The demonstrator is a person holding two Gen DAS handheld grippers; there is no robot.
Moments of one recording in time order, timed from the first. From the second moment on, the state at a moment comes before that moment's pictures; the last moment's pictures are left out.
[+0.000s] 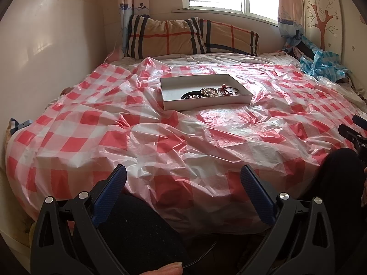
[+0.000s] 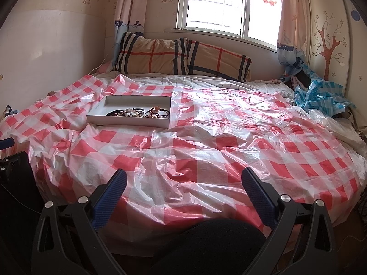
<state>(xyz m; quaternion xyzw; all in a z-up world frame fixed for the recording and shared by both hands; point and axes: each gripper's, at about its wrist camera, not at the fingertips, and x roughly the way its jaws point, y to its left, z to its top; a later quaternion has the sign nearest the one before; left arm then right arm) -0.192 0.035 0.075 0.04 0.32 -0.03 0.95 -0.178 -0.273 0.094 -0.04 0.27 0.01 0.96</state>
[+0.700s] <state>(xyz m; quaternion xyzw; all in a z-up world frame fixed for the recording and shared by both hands) -0.194 0.030 0.076 0.03 0.31 -0.03 0.95 -0.177 -0.272 0.094 -0.04 0.27 0.01 0.96</state>
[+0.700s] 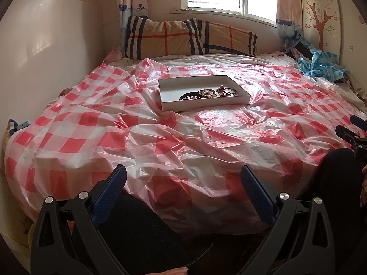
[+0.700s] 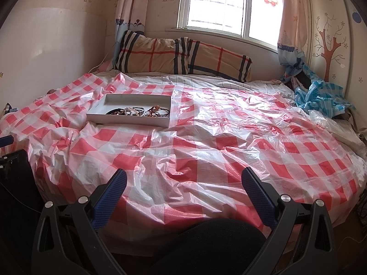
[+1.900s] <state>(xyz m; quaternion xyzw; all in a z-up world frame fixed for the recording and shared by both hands) -0.193 0.027 0.076 0.05 0.32 -0.03 0.95 -0.176 -0.271 0.095 -0.04 0.27 0.01 0.96</state>
